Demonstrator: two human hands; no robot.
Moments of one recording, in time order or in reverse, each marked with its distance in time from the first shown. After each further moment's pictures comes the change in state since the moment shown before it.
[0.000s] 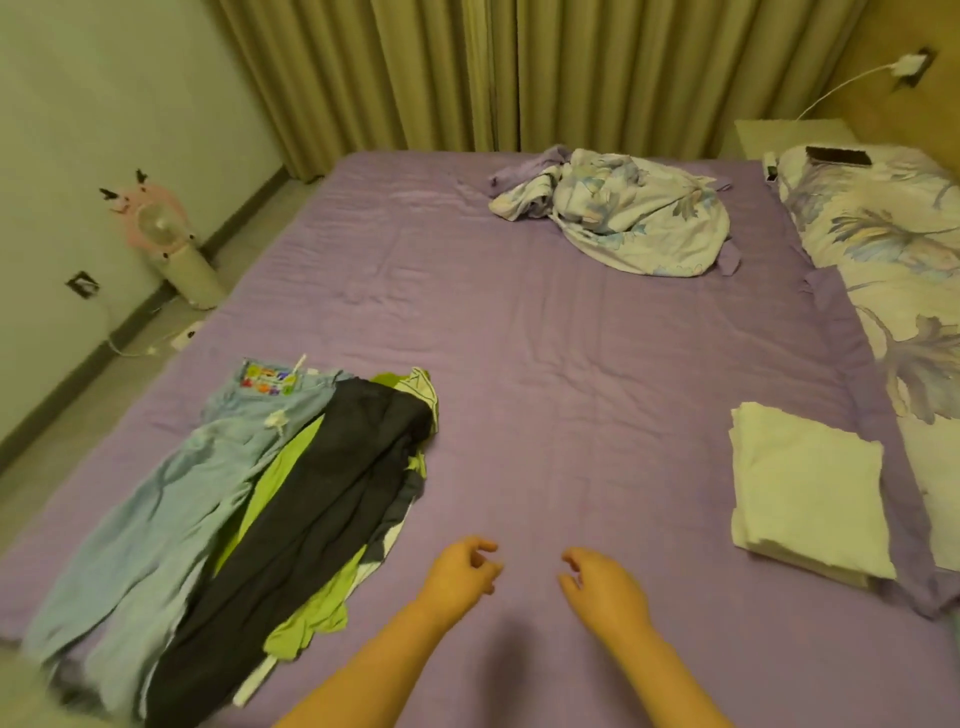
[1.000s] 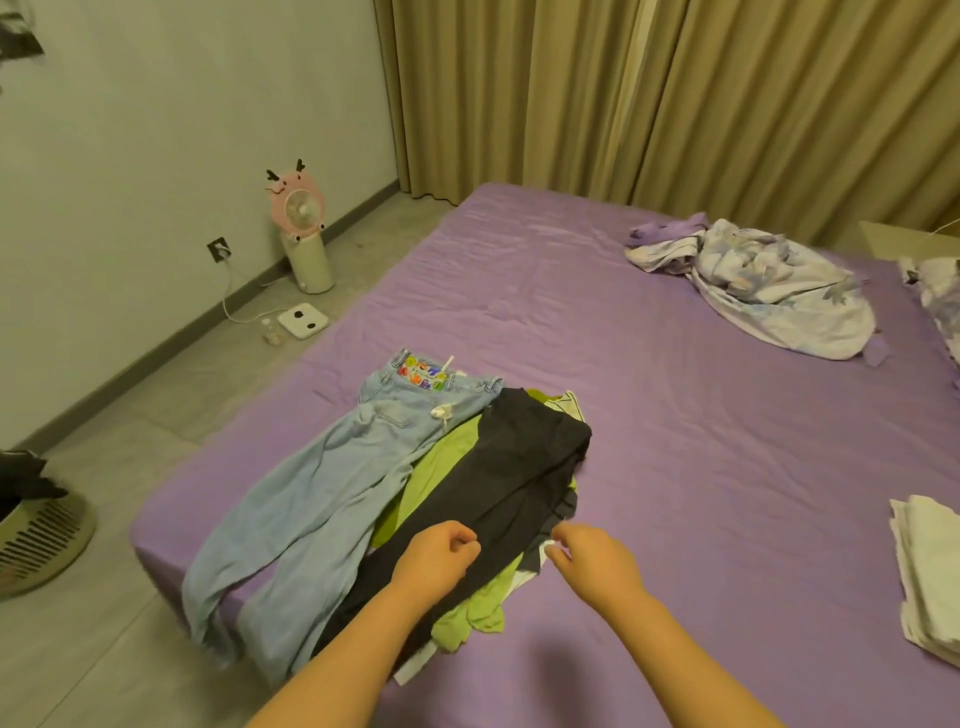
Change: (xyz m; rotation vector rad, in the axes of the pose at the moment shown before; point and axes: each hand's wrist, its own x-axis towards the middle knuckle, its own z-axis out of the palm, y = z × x) left_hand -0.076 -0.168 -0.263 -0.013 0.245 0.046; right_hand 0.005 -0.303 0.066 -0.244 0.049 -0.239
